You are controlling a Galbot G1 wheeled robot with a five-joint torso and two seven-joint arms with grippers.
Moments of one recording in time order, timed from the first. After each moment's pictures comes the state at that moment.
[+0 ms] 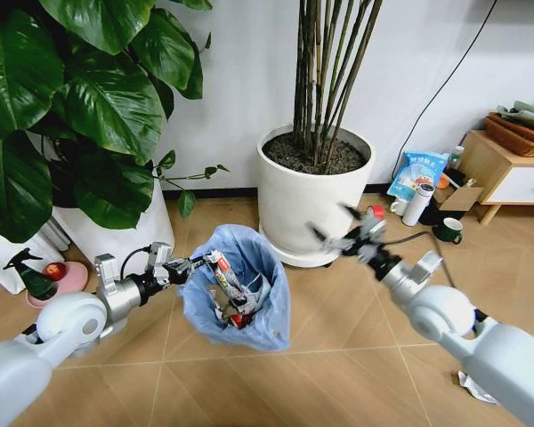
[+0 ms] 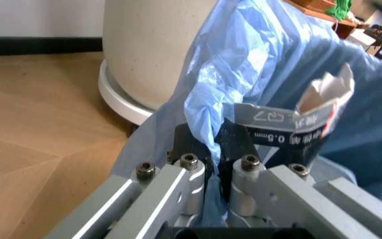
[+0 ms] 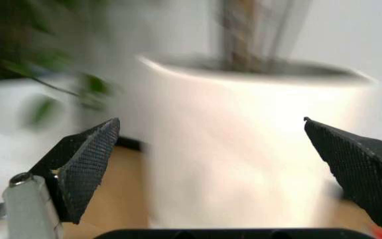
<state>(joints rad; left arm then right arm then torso) 1.05 -0.52 -0.16 -1.90 -1.20 0.22 0.25 -1.05 0.62 0.13 1.89 0.80 0.17 0.11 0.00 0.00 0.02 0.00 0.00</state>
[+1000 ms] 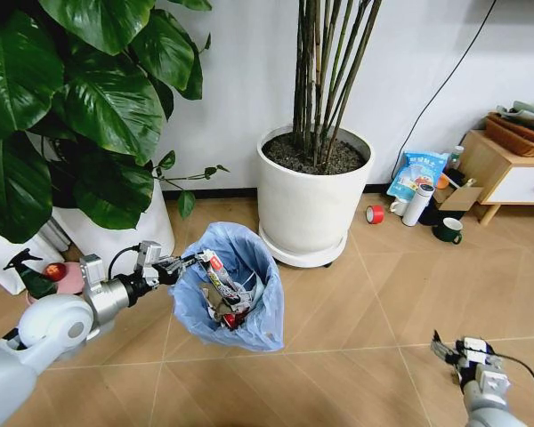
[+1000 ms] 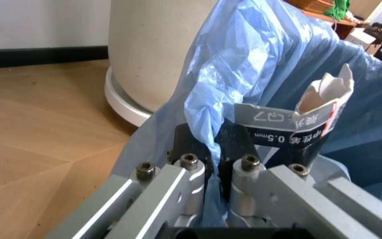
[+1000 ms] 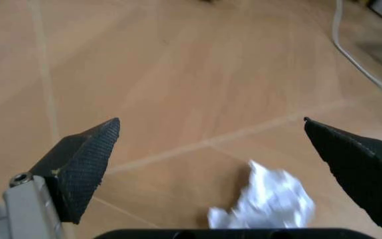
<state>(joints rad) 1.14 -0.51 -0.27 -1.91 -1.17 0.22 0.29 -1.64 1.00 0.59 1.61 0.55 -0.01 0.45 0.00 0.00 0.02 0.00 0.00</state>
